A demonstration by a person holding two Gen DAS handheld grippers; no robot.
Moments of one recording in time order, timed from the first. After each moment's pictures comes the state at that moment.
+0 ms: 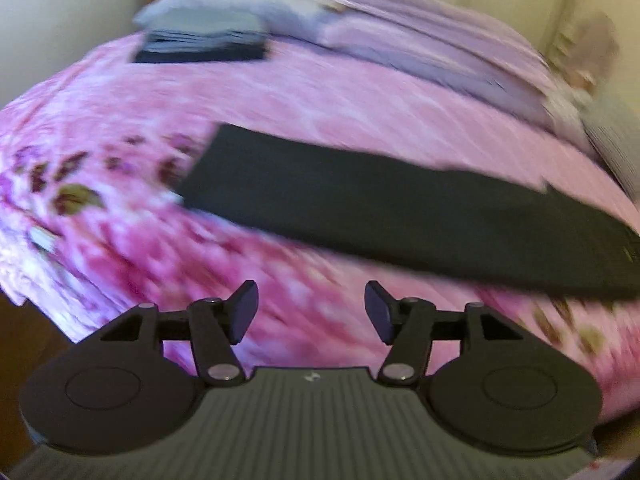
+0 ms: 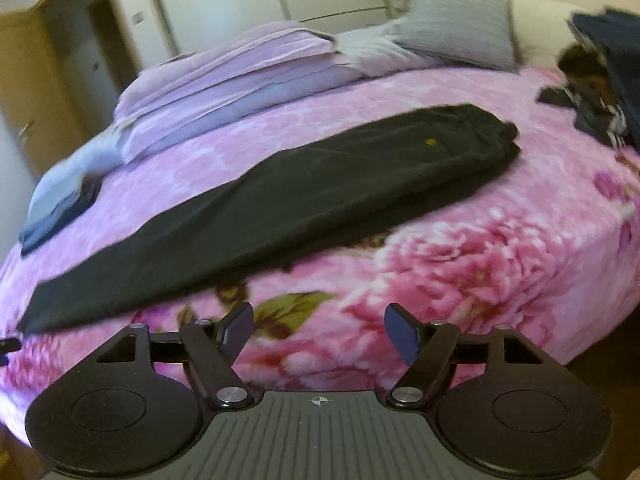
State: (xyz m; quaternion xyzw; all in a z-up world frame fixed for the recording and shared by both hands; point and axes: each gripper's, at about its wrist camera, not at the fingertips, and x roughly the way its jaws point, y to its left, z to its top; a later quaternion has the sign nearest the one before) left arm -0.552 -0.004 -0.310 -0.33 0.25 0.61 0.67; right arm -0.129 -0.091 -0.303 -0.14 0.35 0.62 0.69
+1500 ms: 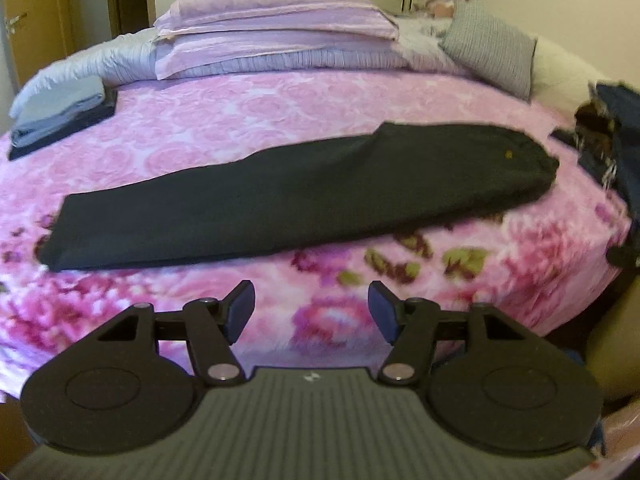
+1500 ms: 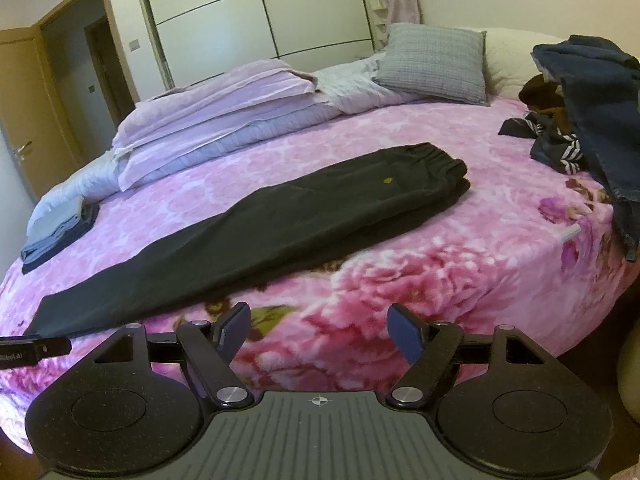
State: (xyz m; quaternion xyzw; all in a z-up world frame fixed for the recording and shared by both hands) left arm -0.427 -0.051 -0.274 -0.23 0.30 0.50 0.78; right arm -0.097 -0.151 -0.264 -0.11 0.32 0.61 0.72
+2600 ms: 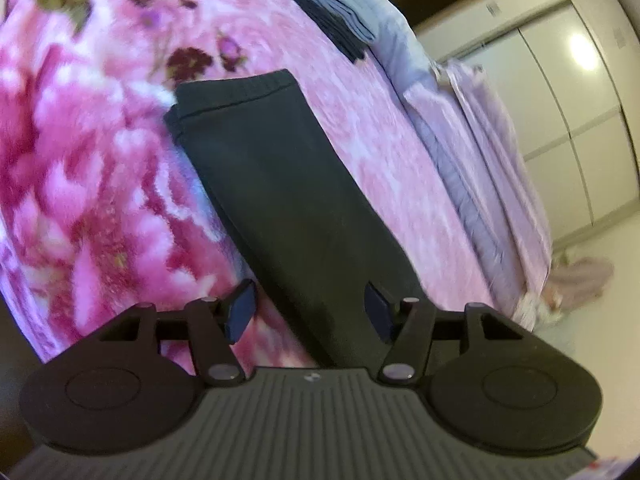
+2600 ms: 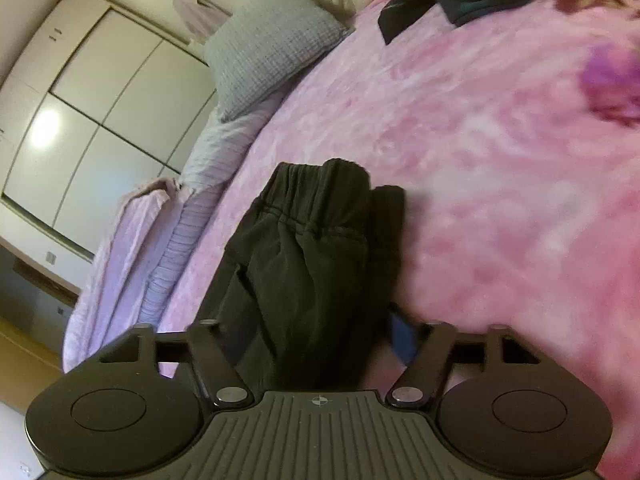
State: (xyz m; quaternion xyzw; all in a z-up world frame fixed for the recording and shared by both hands) left arm -0.624 0.088 -0.398 -0.56 -0.08 0.60 0.57; right arm 0.146 0.049 -0.393 0.19 0.49 0.49 0.70
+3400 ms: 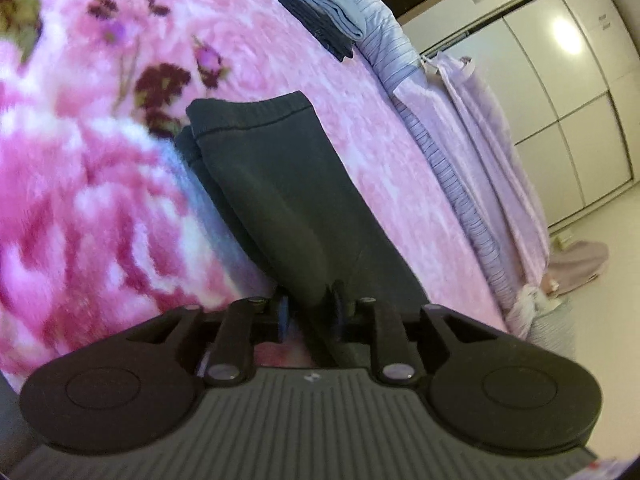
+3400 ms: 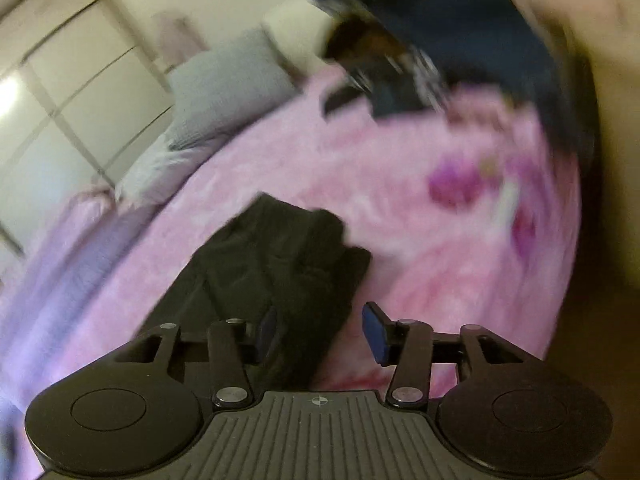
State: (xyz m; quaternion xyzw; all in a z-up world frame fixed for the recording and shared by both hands) left arm -0.639 0.115 -0.409 -0.55 -0.06 0.58 0.60; right arm 0.080 -0.037 -0.337 0.08 0.39 0.41 0.82
